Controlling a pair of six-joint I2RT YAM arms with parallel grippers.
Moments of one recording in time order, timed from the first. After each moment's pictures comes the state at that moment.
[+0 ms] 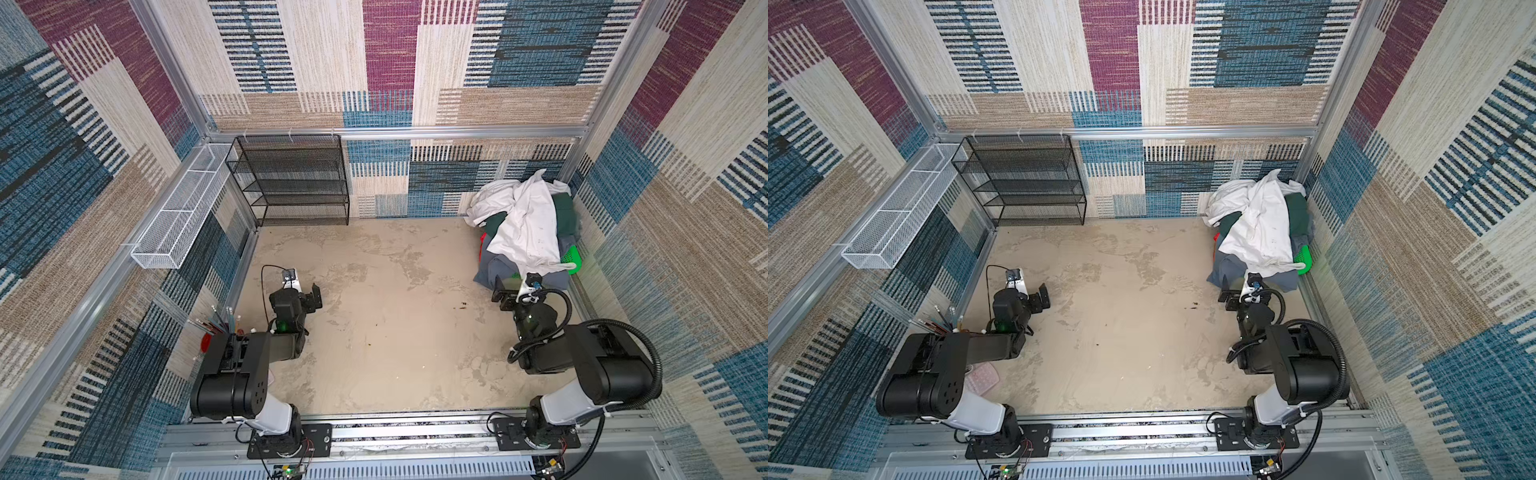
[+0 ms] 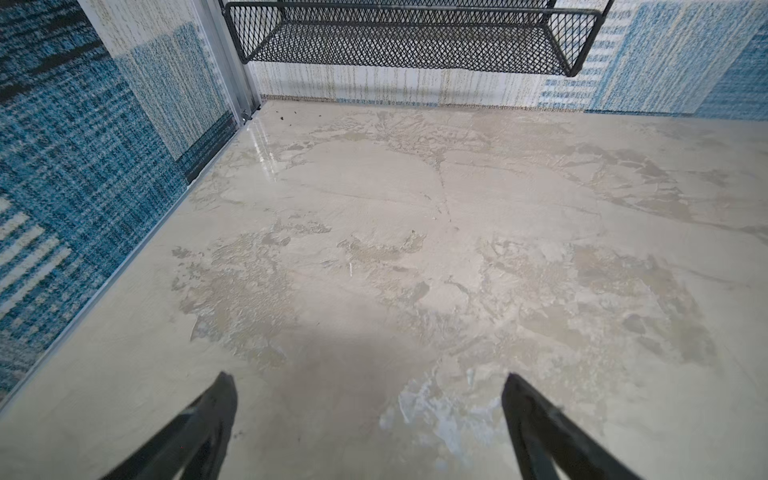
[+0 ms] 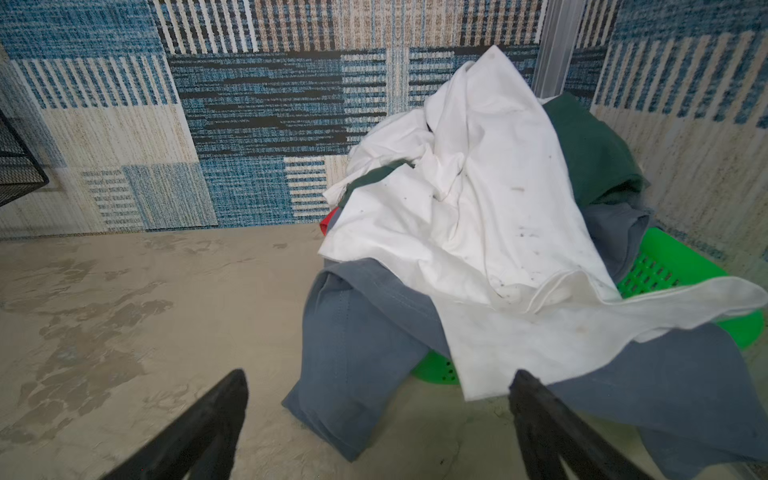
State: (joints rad) left arm 0.00 1.54 0.41 0.75 -0.18 -0.04; right arm 0.00 1.55 0.20 1.33 0.05 0.03
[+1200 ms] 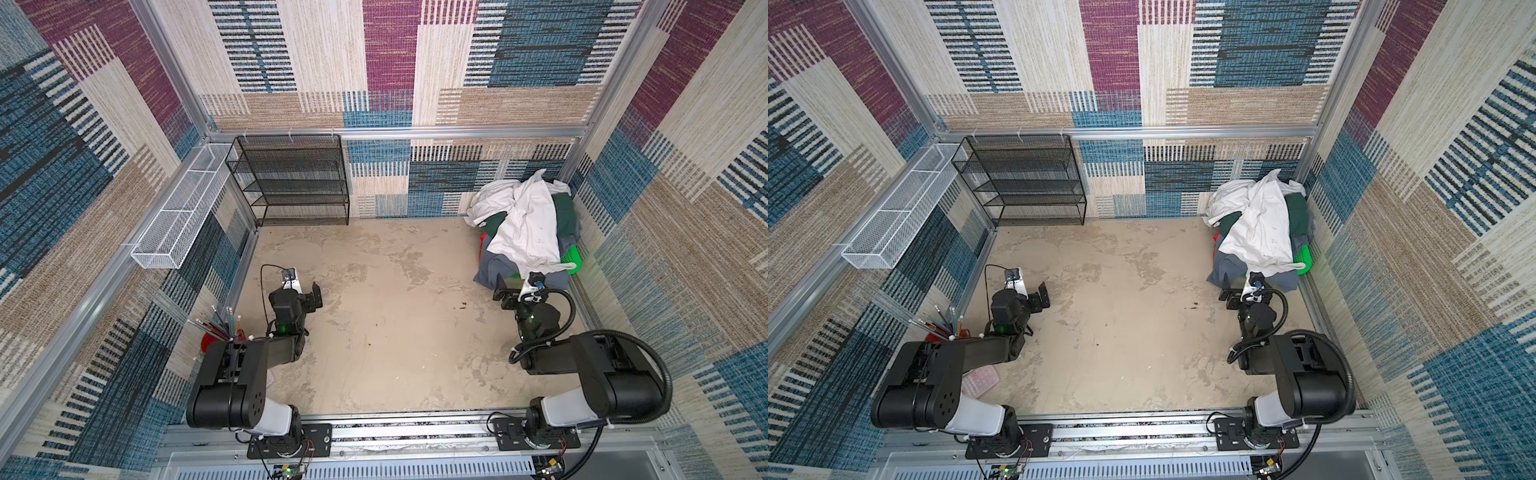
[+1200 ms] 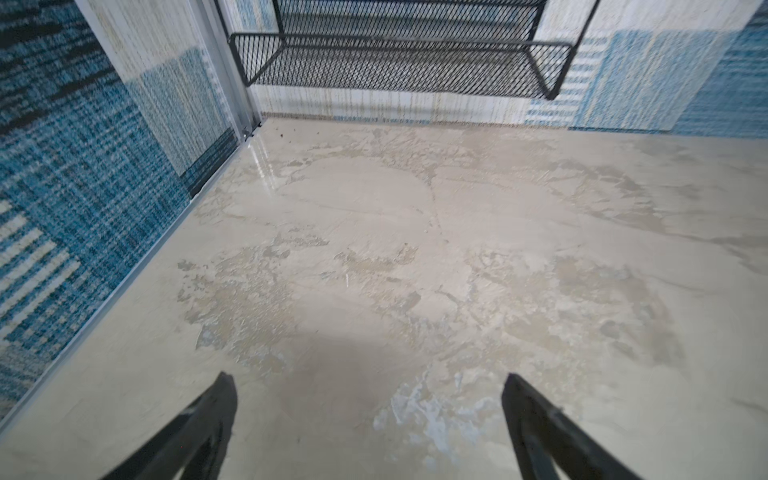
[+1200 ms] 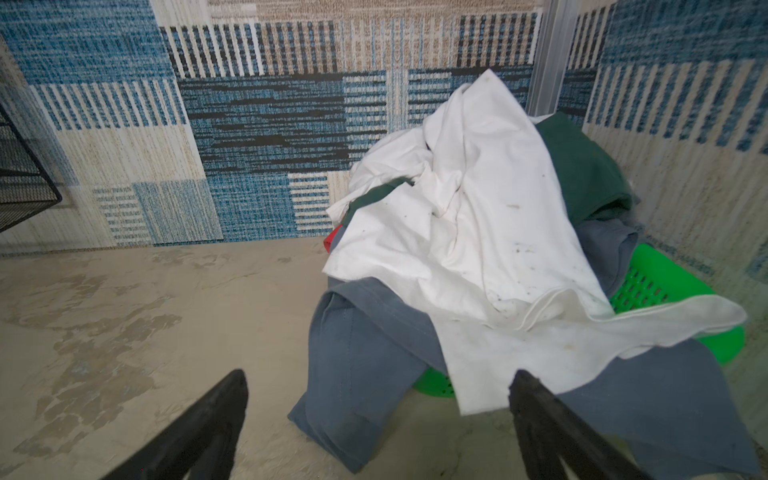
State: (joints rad) left arm -0.03 1.43 0.40 0.71 -0.18 -0.03; right arm 0.00 1.40 0.20 1.22 0.08 0.05
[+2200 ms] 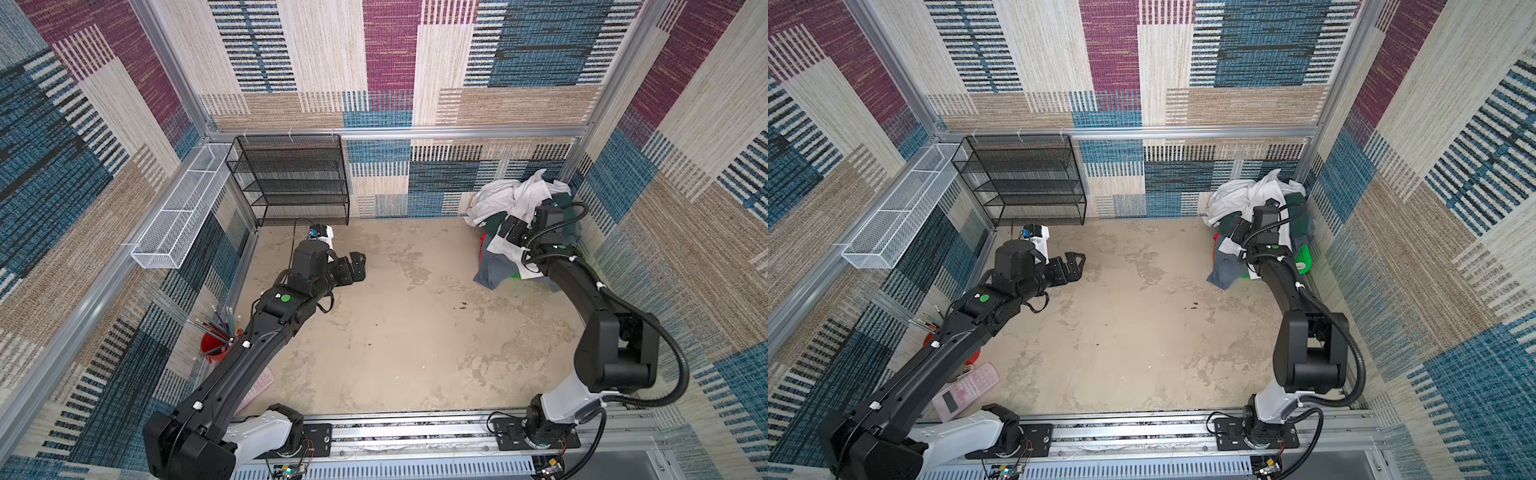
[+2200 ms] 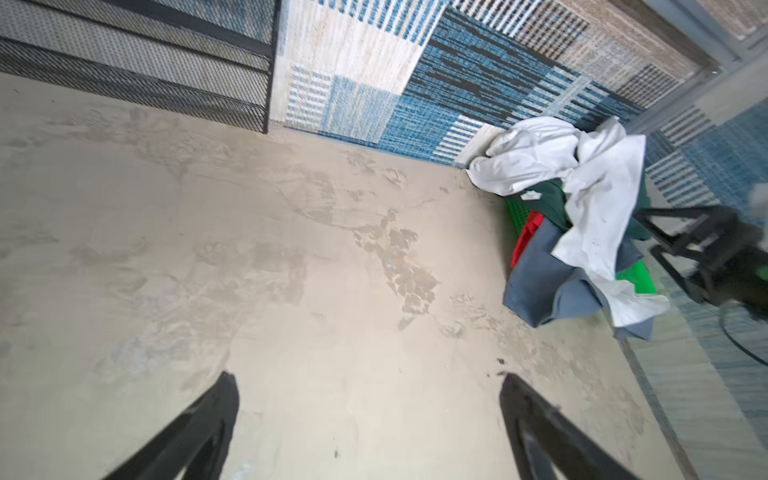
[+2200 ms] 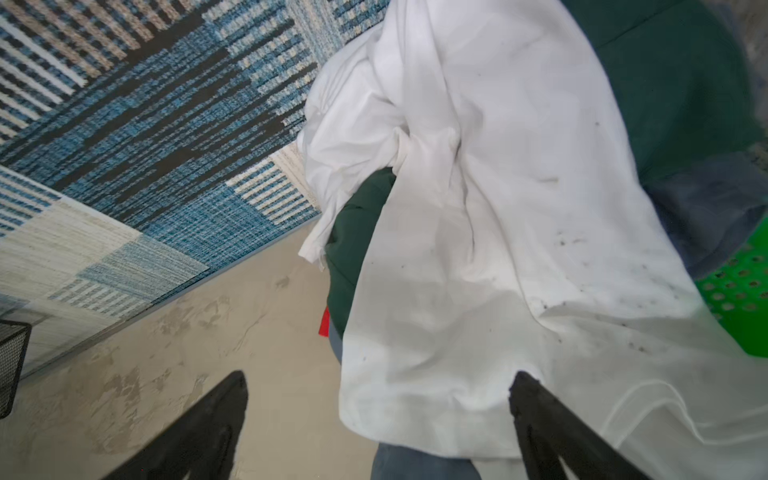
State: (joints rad) left arm -0.42 1.15 1.10 -0.43 -0.04 -0.49; right arm -0.07 1.69 1.36 -0.23 0.03 0.43
